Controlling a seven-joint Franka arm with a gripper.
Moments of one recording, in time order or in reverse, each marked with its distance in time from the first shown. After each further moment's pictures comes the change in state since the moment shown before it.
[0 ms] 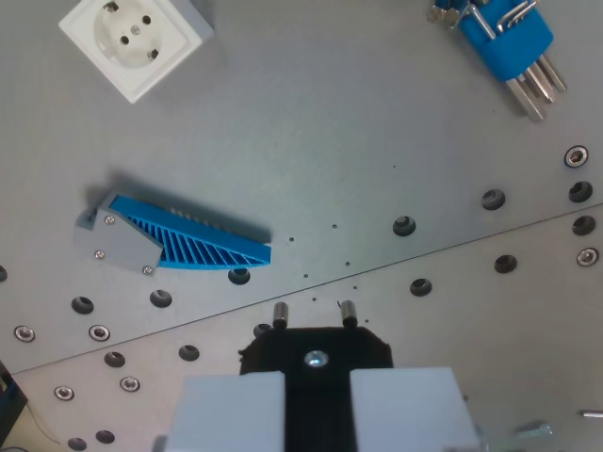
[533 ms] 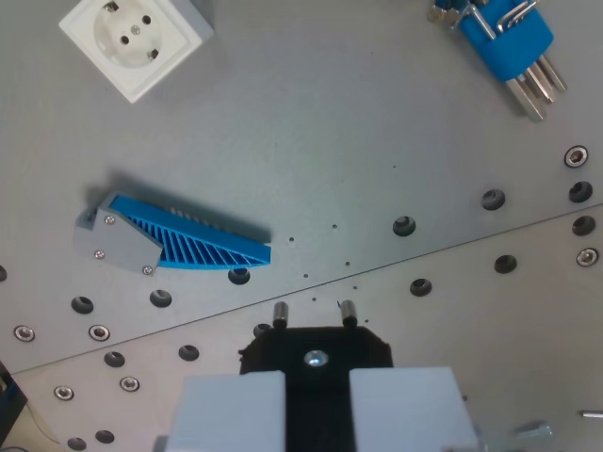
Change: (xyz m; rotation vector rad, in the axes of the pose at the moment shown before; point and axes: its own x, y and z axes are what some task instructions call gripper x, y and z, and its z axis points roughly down) arm 0.000 0.000 0.000 0.000 0.000 -0.001
